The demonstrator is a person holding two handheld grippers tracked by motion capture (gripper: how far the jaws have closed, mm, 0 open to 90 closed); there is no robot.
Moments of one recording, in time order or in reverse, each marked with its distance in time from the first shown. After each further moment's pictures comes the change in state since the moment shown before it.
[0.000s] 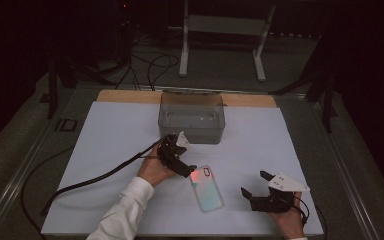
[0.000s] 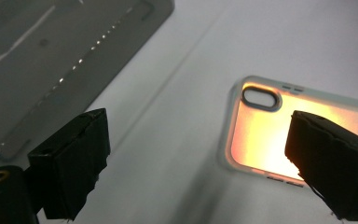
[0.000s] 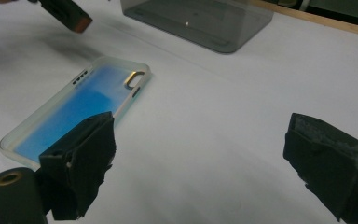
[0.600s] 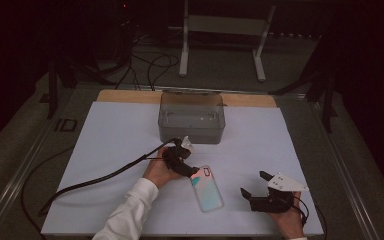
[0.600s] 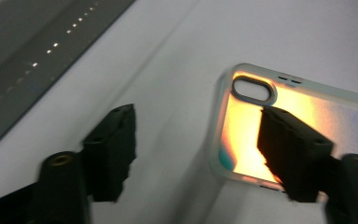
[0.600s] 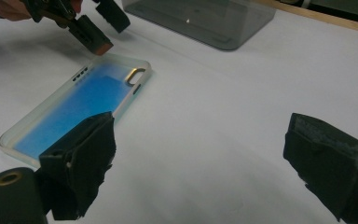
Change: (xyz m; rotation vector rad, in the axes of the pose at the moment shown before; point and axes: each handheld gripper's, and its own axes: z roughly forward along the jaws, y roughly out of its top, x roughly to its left) left arm -0.001 -0.003 0.024 0.040 -0.095 -0.030; right arm 0.001 -0.001 0.002 0.011 0.001 0.001
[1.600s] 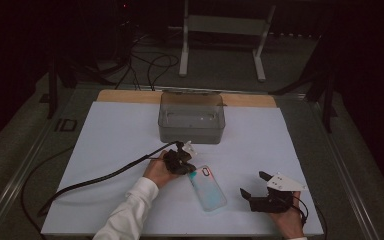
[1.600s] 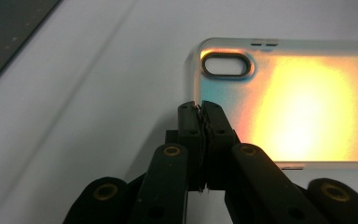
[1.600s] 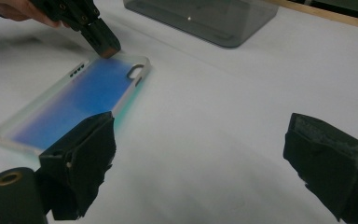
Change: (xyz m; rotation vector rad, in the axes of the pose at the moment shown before) left arm 0.002 -0.005 0.007 0.050 -0.074 0.092; right arm 0.000 0.000 0.001 0.010 0.007 -0.003
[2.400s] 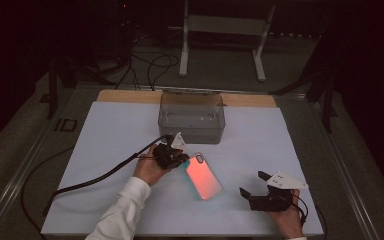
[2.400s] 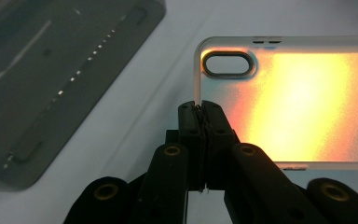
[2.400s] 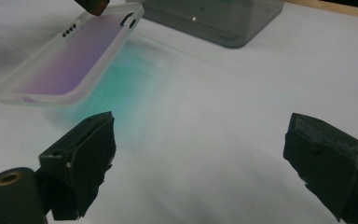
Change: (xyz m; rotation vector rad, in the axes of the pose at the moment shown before) left arm -0.005 0.000 -0.050 -0.123 0.174 0.009; right arm -0.002 0.003 0.002 -0.004 0.032 0.056
